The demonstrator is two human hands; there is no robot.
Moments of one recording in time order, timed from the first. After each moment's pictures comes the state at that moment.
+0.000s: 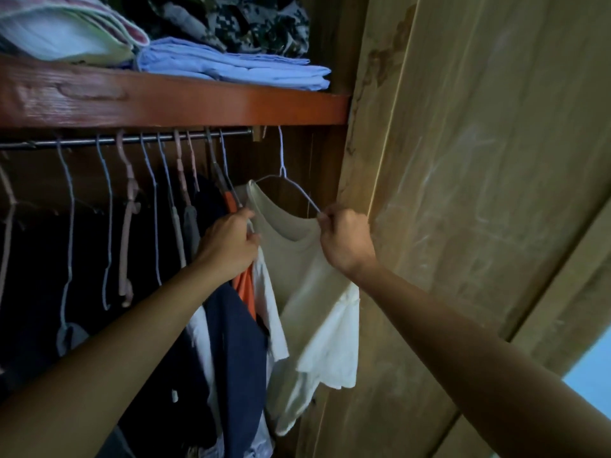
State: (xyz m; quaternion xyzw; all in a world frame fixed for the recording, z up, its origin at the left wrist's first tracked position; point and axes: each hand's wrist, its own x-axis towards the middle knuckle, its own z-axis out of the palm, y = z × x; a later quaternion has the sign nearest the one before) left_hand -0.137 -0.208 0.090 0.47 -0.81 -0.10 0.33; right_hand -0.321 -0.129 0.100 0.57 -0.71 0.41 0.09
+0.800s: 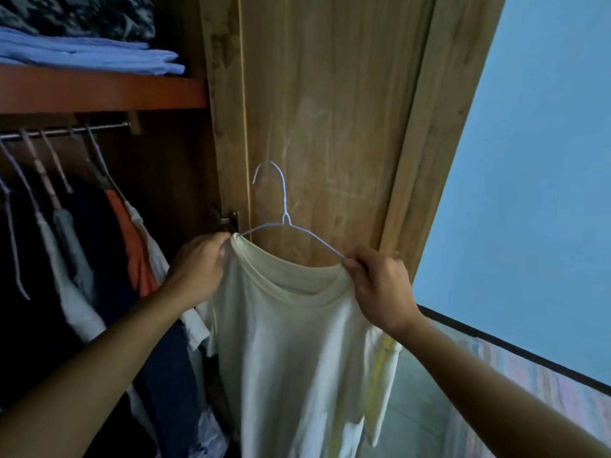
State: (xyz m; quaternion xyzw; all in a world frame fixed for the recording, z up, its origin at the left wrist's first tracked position) left_hand -0.225 -0.120 0.048 0.35 -0.88 -0.16 0.29; right_hand -0.418 0.105 0.050 0.52 -0.73 0.41 0.16
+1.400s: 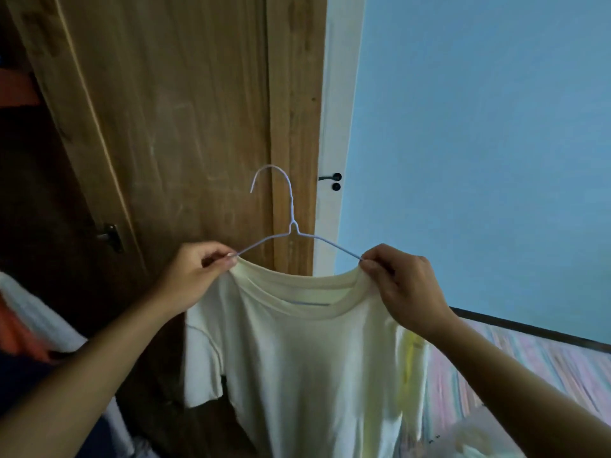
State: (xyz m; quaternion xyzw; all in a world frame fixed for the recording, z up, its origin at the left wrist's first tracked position) left_hand -0.337 -0.034 0.050 0.12 -0.82 -0.47 0.31; right_hand -0.490 0.260 0.058 0.43 -0.79 0.40 0.17
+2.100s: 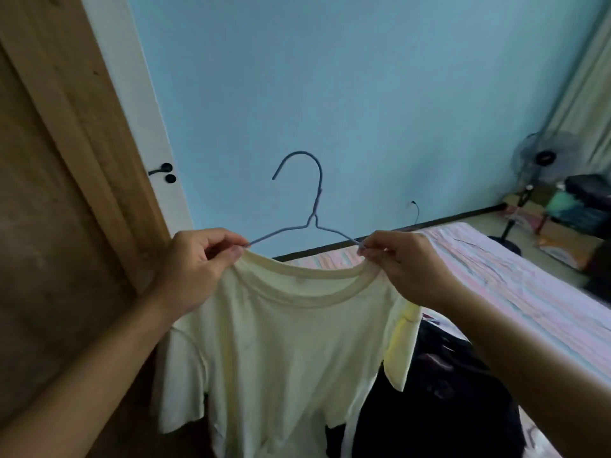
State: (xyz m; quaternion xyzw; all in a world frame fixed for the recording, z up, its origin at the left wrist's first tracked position) left_hand -0.425 0.088 0.068 -0.16 -0.82 -0.53 0.16; right_hand -0.411 0.405 0.060 0.15 -0.91 0.33 0.19
